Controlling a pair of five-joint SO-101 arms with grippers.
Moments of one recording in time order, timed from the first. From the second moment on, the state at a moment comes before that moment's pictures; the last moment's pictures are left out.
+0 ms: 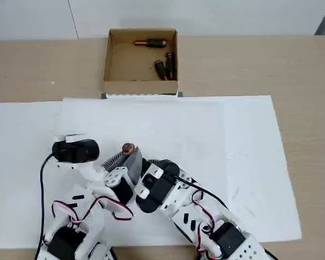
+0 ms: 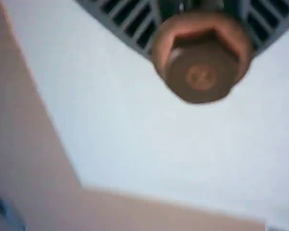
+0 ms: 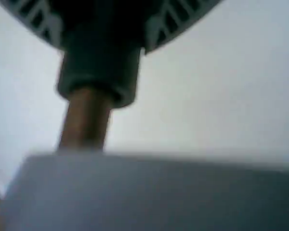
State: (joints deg) left arm 25.4 -103.4 82.8 55.6 39.0; right arm -46.6 -102.0 91.4 36.9 16.4
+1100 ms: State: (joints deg) left arm 19.8 -102.9 84.0 59.9 24.4; right arm -46.4 -102.1 93.8 33.5 16.6
